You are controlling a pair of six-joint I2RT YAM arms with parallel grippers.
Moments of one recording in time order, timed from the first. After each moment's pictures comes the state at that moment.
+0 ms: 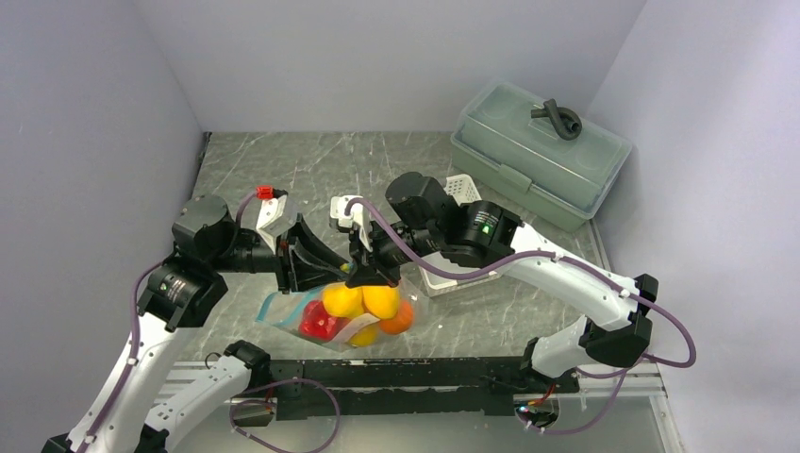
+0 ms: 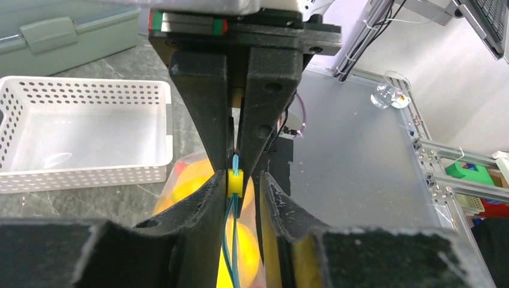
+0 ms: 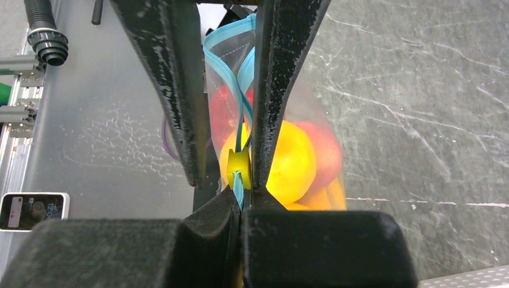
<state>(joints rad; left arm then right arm) -0.47 0.76 1.11 -0.49 1.06 -0.12 1.12 1.44 1.66 -0.78 -0.51 -0.11</state>
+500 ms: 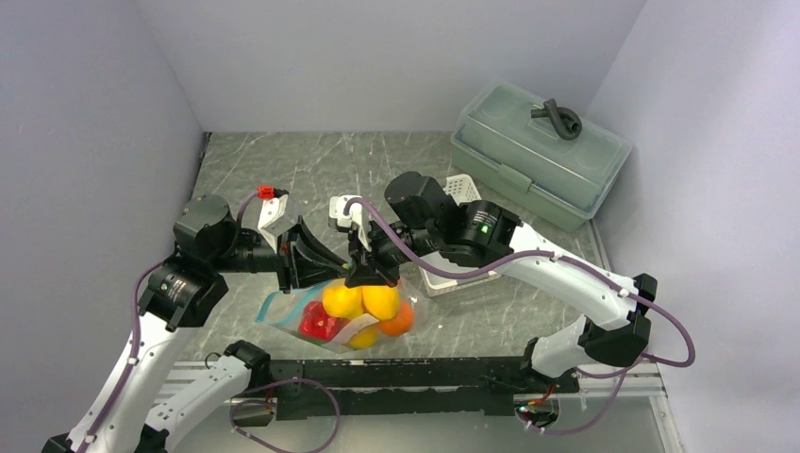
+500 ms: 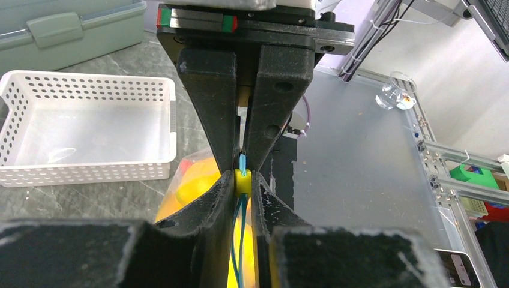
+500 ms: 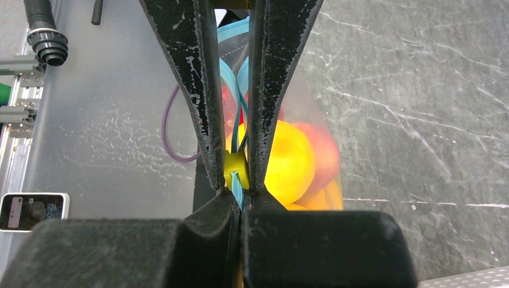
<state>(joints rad) -0.47 0.76 1.11 -0.50 1.04 -0.11 1.12 1.45 1.67 -0.78 -0.51 -0.11</state>
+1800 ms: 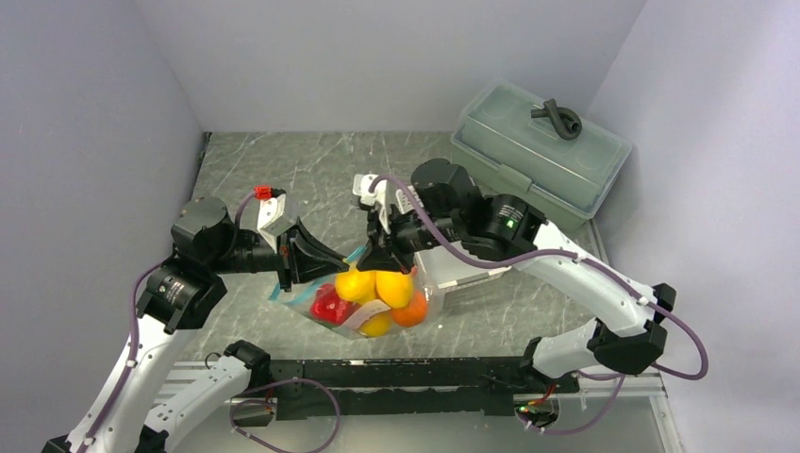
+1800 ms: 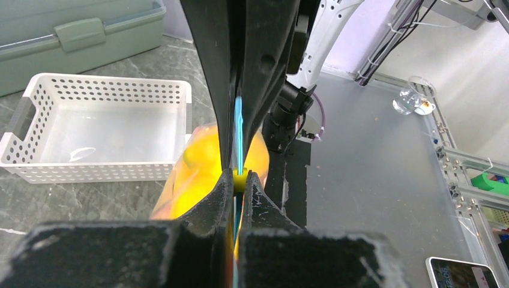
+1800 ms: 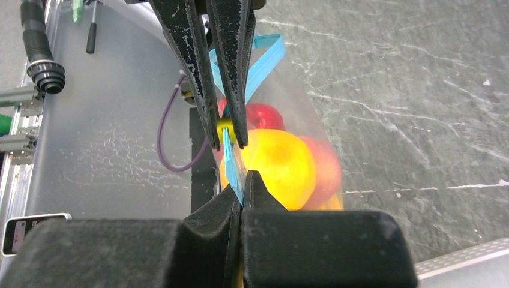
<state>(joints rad) -0.47 0.74 1.11 -0.50 0.99 -0.09 1.06 1.39 1.67 -0.77 -0.51 -0.07</state>
